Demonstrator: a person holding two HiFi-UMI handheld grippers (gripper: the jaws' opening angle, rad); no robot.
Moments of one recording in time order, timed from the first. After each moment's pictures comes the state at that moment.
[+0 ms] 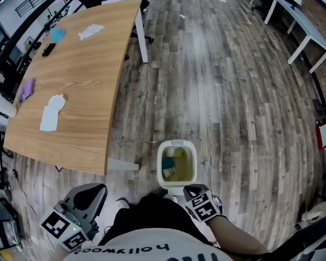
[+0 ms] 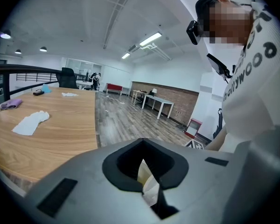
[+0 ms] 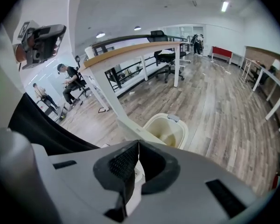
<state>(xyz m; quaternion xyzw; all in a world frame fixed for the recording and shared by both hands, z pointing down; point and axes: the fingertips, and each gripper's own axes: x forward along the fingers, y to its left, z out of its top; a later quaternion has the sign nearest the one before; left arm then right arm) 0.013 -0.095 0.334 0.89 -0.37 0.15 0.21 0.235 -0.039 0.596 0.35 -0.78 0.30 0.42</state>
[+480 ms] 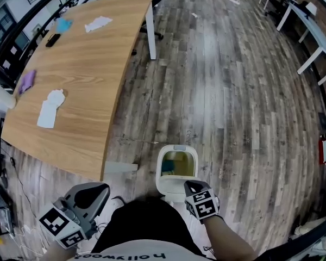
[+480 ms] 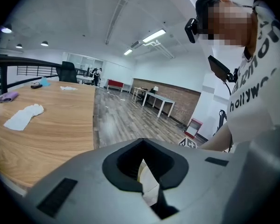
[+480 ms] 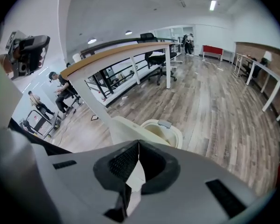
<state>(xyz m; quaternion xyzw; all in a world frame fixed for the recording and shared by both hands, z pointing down) 0.028 -0.126 0.357 0.89 -0.36 0.16 0.24 0.250 -0.106 0.615 0.39 -0.77 0.32 0.39</state>
